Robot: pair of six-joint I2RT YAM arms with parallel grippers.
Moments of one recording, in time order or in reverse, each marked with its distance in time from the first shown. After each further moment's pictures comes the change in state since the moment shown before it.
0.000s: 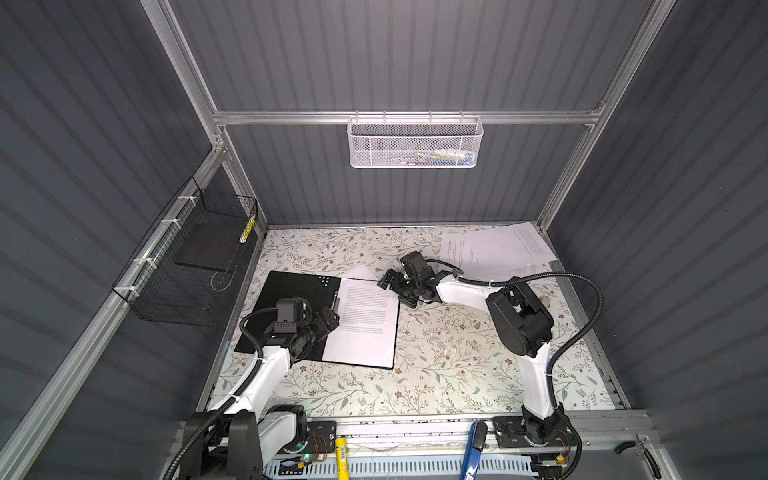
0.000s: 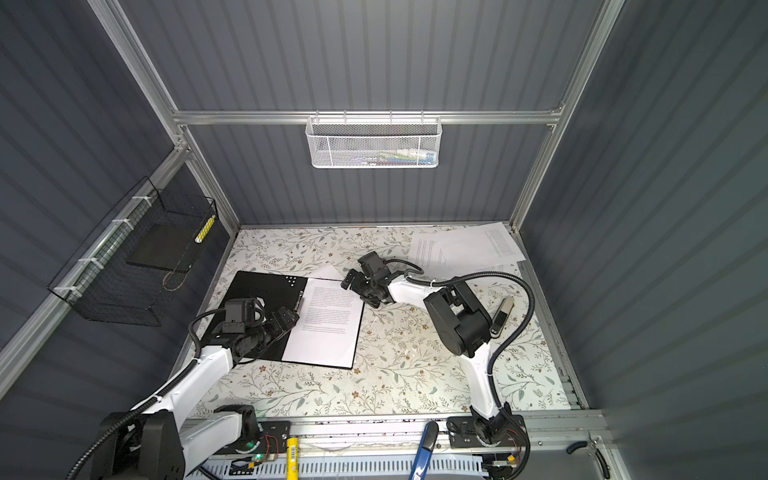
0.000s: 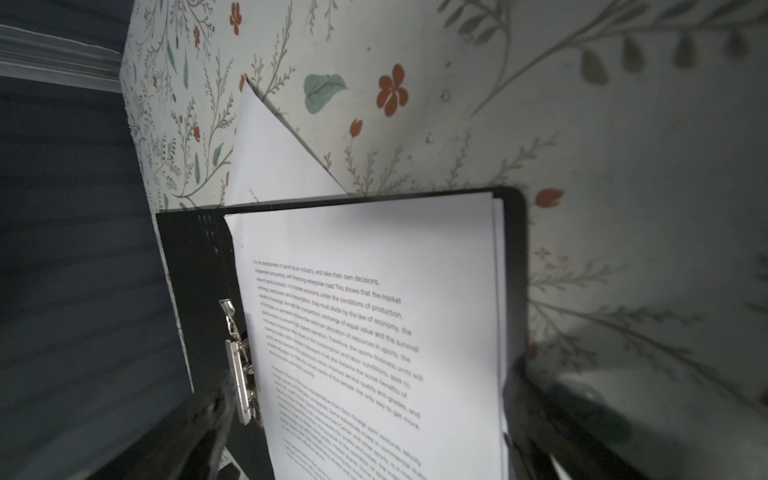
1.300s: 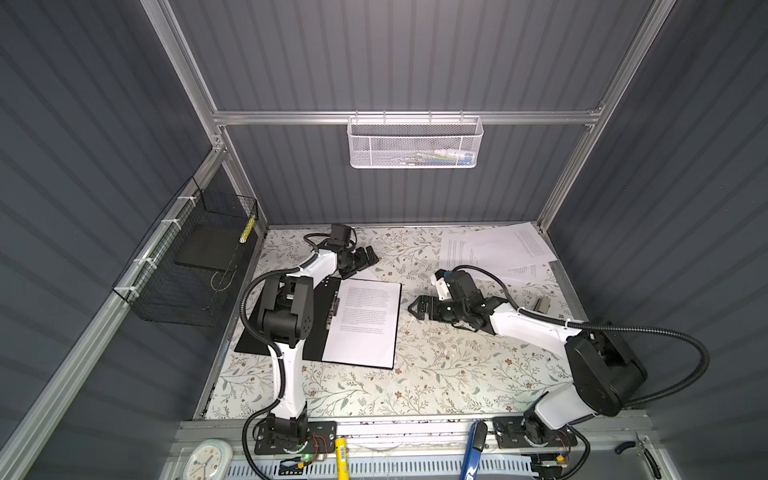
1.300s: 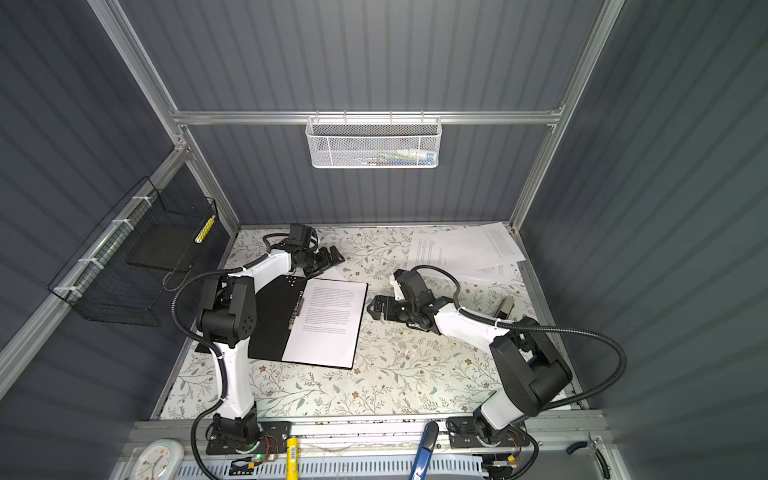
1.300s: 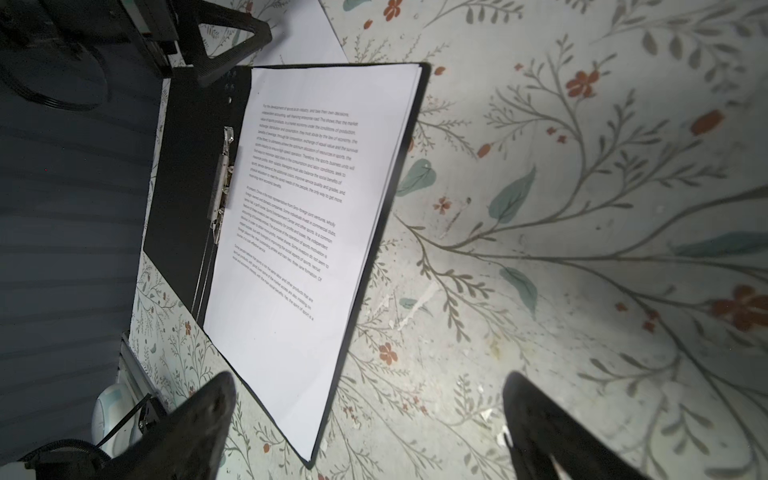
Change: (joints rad) left arm -0.195 1.048 1.084 -0.120 0.070 0.114; right arm -0.079 -0.581 -0.601 0.055 -0.103 -0.412
